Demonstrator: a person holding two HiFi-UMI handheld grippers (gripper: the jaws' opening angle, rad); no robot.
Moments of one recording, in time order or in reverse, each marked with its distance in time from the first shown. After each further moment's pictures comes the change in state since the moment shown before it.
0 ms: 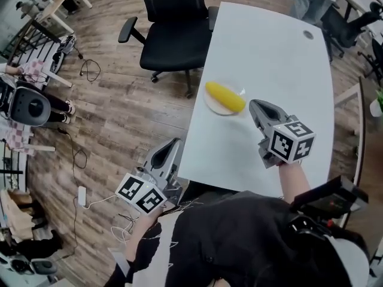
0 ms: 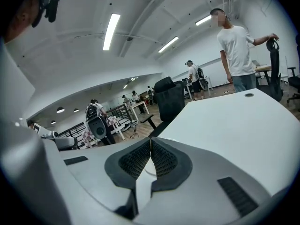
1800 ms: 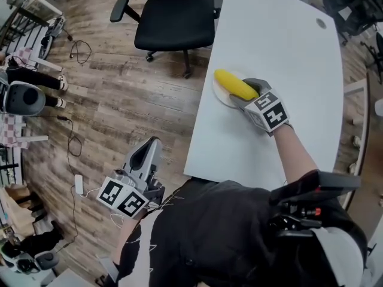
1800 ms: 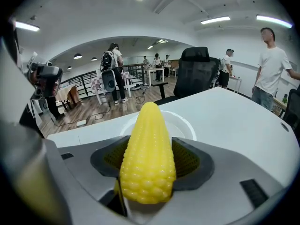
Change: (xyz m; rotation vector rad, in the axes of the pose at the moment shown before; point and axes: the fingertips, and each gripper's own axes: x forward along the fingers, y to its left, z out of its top) left arm -0.039 0.088 0.000 -0.042 0.061 0.123; right arm 0.143 -0.027 -0.093 -0.472 0.402 0.061
